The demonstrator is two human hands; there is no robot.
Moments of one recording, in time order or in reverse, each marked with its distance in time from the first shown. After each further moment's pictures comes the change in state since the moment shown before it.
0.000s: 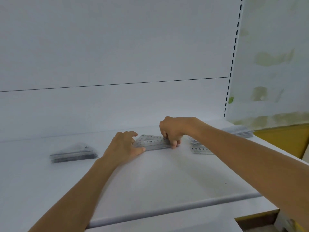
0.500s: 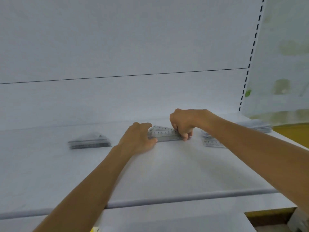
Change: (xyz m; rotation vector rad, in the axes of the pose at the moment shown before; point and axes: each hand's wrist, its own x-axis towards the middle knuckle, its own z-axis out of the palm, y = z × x) left_hand -0.003 0.013 -0.001 0.171 -0.007 0.041; right_hand 0.006 -0.002 -0.002 -0.084 0.017 0.008
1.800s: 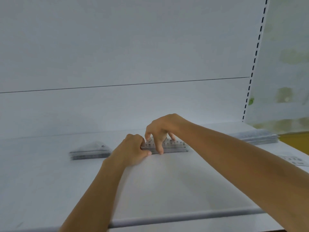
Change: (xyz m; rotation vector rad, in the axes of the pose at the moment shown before) left_hand 0.001 -0.031 -0.006 -0.075 -0.113 -0.048; right_hand 0.030 -0.064 -0.024 -0.121 -0.095 -0.153
